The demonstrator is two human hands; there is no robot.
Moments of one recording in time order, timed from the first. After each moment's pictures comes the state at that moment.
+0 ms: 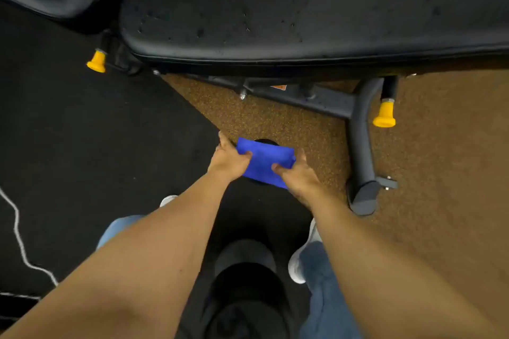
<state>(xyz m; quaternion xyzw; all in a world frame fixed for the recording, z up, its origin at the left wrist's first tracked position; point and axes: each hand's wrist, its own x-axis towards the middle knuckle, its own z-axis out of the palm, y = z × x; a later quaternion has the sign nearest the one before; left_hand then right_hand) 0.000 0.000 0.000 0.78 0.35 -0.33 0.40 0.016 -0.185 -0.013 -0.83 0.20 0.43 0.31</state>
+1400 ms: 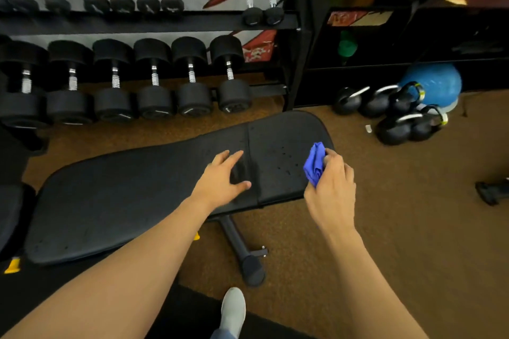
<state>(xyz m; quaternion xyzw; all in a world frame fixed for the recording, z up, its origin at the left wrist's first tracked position) 0.220 -0.344 0.443 0.91 -0.09 -0.23 0.34 0.136 -0.579 0.505 -0.95 0.18 -0.10 0.25</state>
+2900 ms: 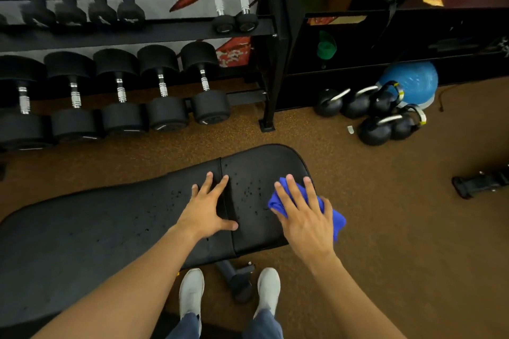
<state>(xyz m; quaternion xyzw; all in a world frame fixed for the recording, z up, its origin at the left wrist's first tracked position) 0.288 -0.381 0.429 0.90 -0.09 -0.35 0.25 0.192 -0.621 0.457 -0.99 0.05 0.08 -0.01</state>
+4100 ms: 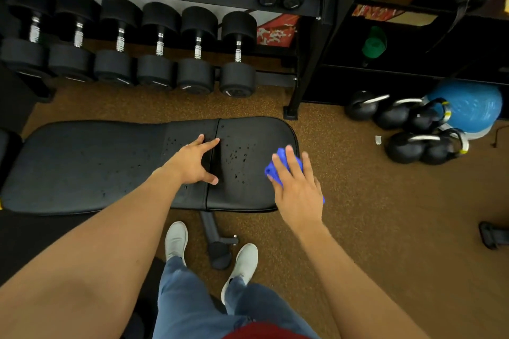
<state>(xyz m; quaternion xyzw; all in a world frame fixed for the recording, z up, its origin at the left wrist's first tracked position) 0.275 -0.401 0.440 0.91 0.01 -0.32 0.27 0.203 -0.680 0.460 -0.99 -0.05 0.09 0.07</state>
